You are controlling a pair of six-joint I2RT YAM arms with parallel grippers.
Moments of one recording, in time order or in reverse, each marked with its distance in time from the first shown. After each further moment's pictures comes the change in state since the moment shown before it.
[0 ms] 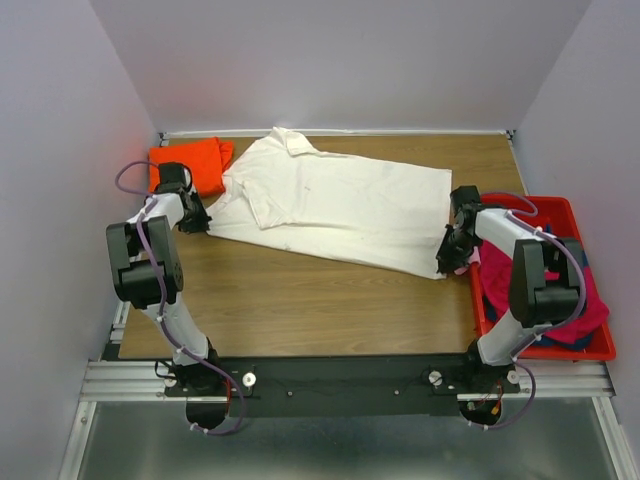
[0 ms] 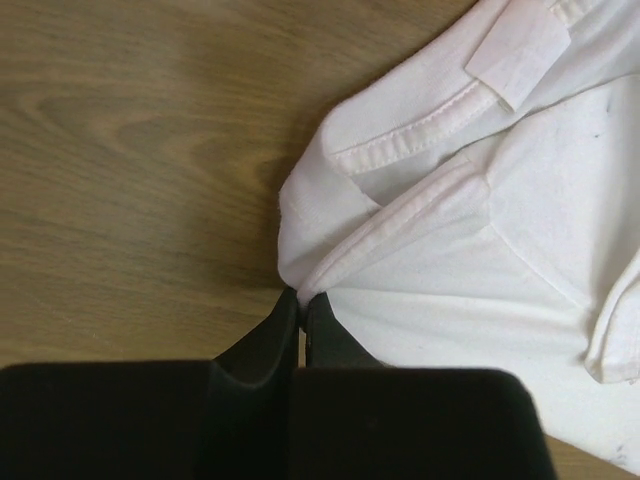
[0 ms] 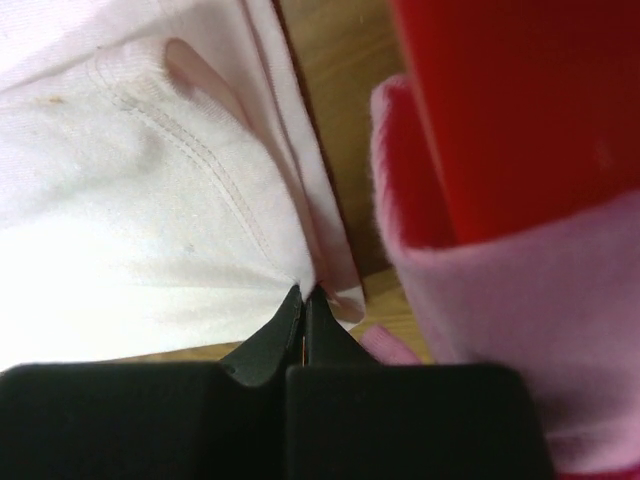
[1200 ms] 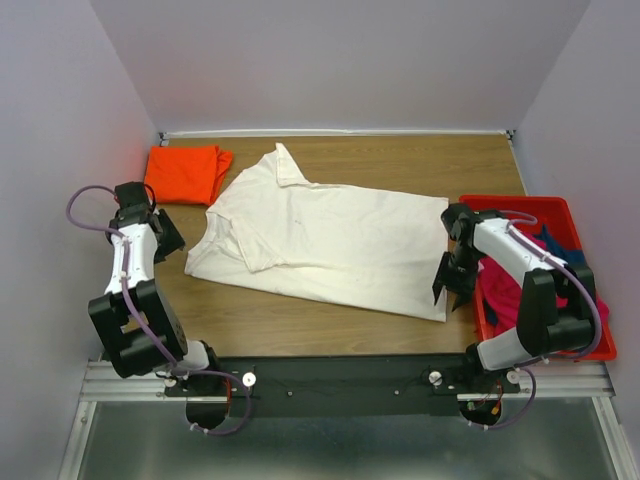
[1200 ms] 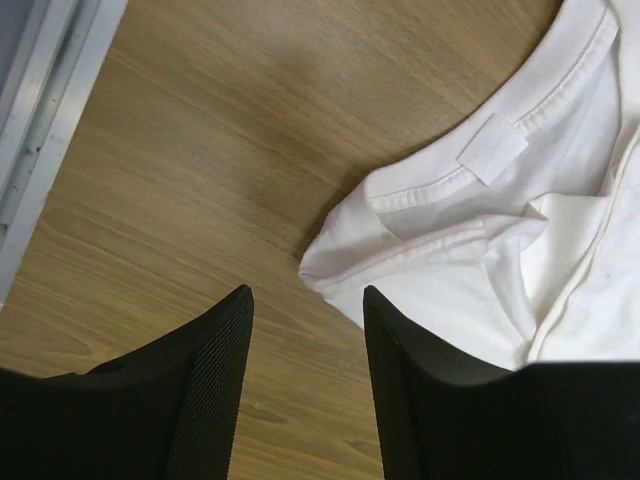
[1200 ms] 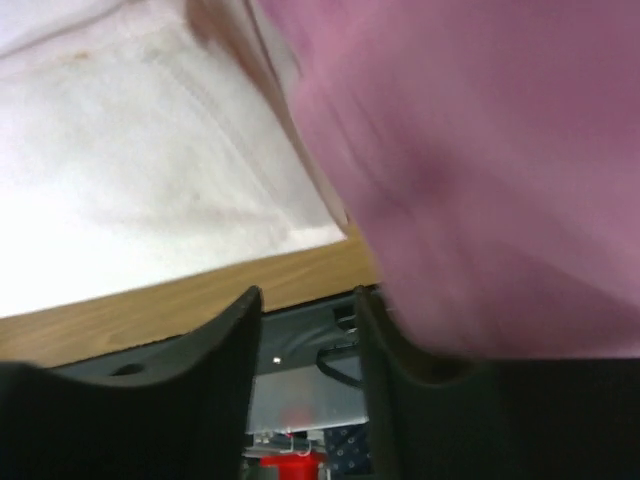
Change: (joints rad) left arm 0.176 -0.440 -0.208 -0.249 -0.097 0.019; right arm 0.117 -0.182 -0.074 -0.404 -0.016 0.073
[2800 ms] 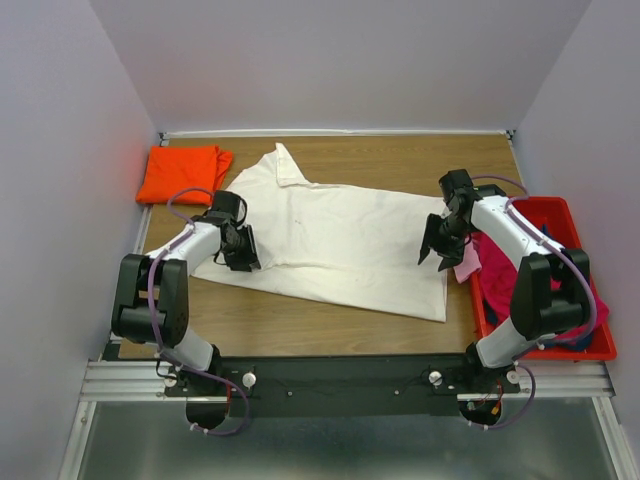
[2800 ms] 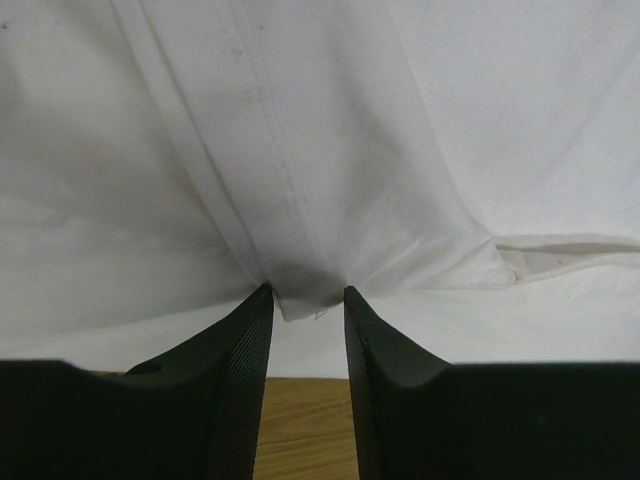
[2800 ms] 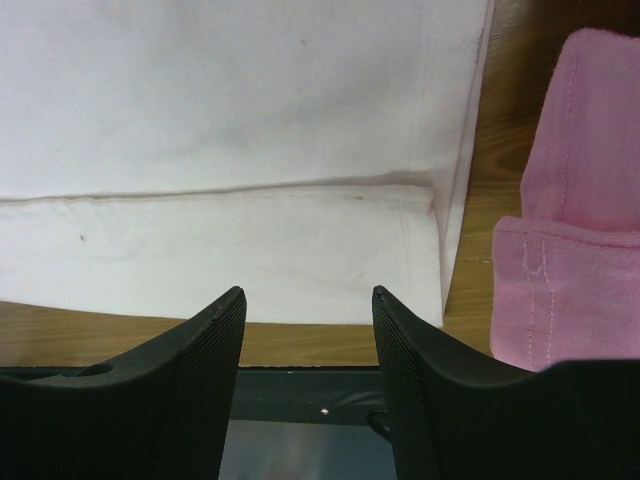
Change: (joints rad) left arm -0.528 0.136 -0.119 0.114 0.180 -0.170; right arm 0.000 0.106 0.255 0.125 -0.093 -0.113
